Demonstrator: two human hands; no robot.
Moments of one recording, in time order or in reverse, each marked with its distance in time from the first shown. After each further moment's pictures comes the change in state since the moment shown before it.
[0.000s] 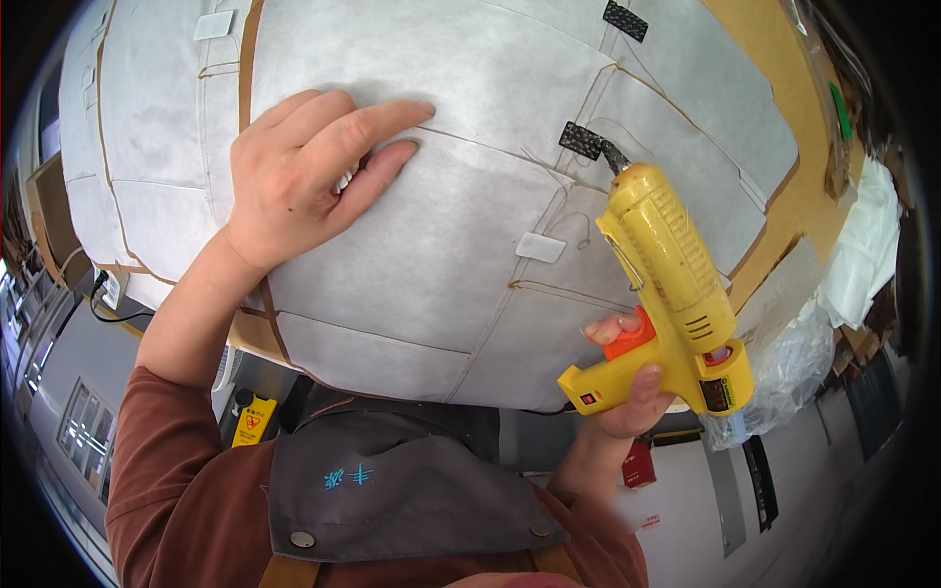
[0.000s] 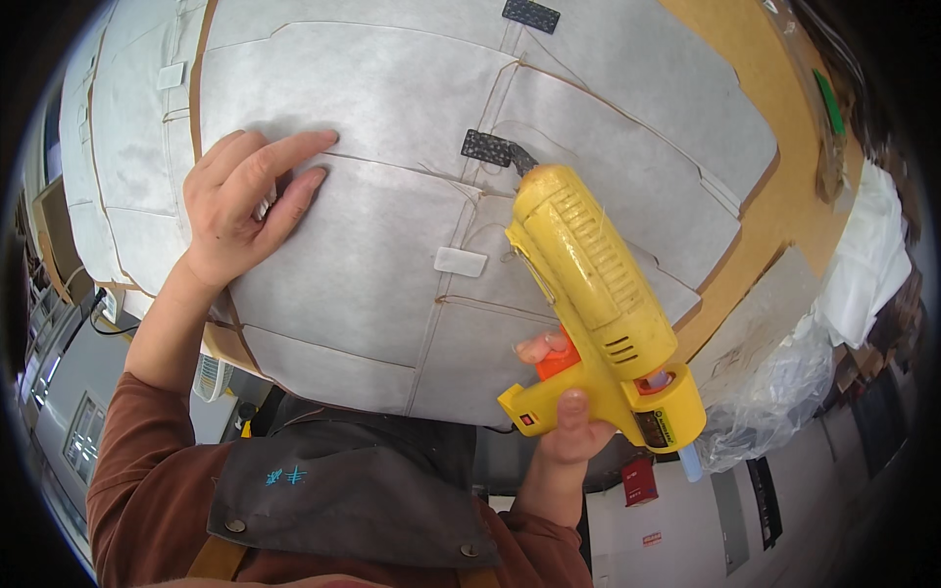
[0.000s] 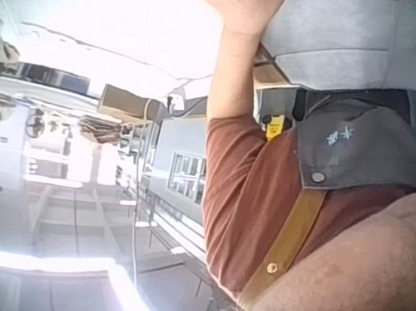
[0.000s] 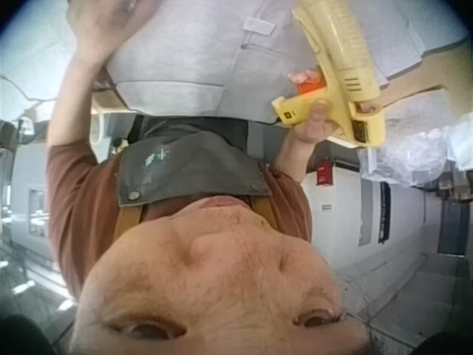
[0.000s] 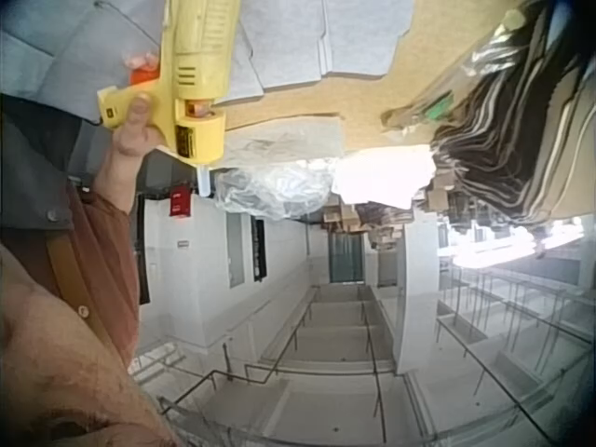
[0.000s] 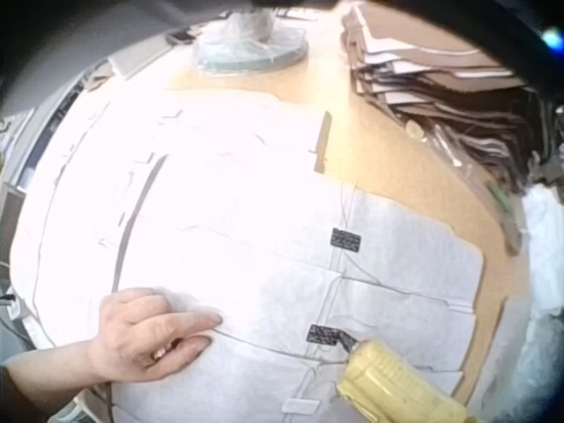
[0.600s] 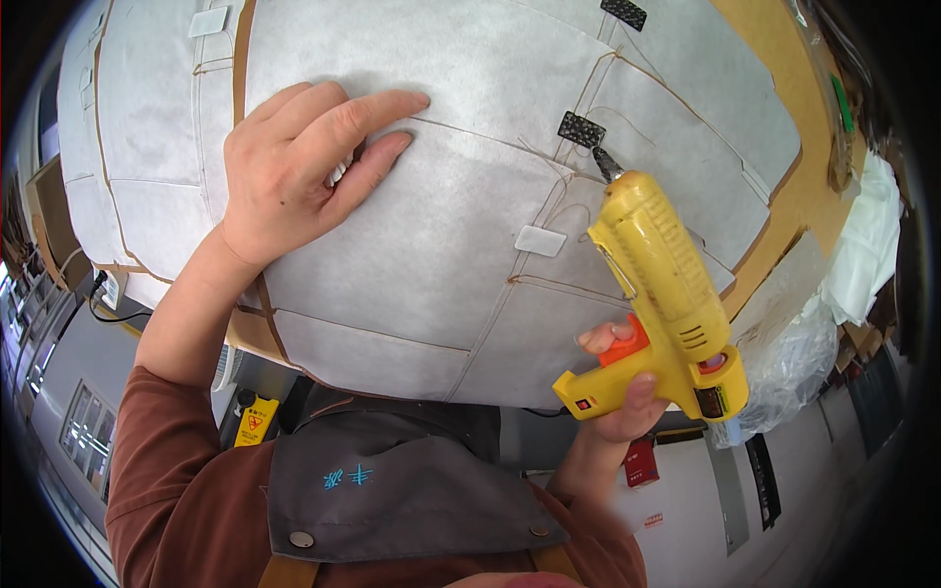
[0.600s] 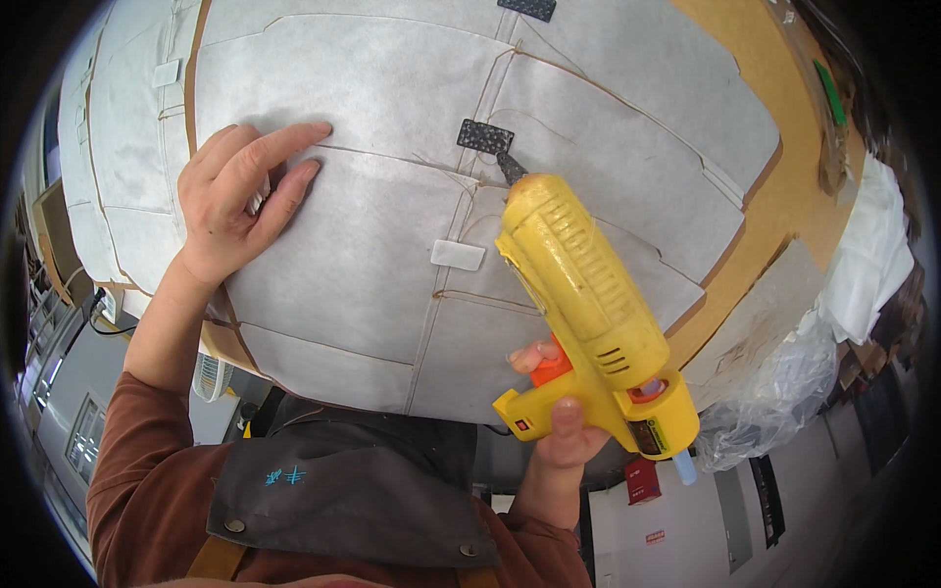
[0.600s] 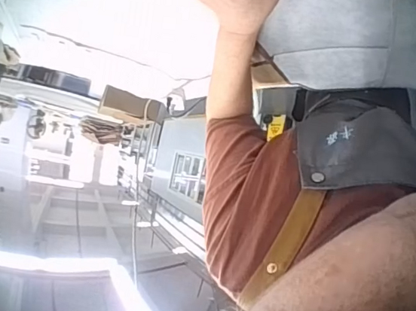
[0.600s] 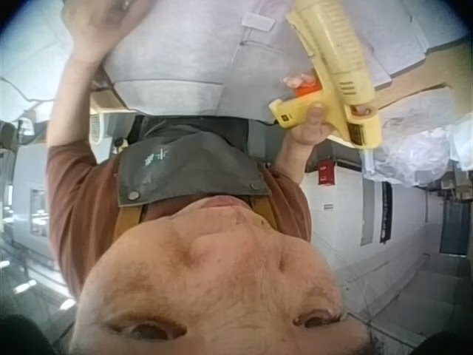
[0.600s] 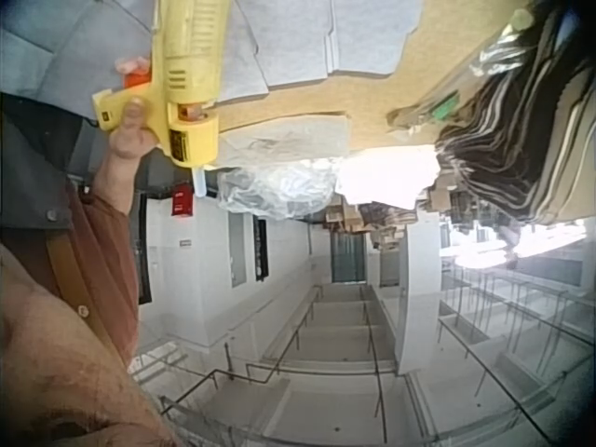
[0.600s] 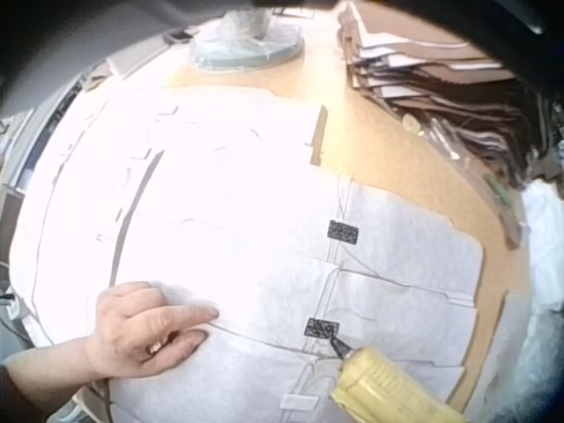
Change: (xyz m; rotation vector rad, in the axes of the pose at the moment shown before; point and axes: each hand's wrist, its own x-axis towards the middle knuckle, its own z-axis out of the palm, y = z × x) left_hand -0.001 -0.001 0.002 0.013 -0.009 0.007; right_hand -0.011 0.004 -0.001 -0.086 -0.009 -0.034
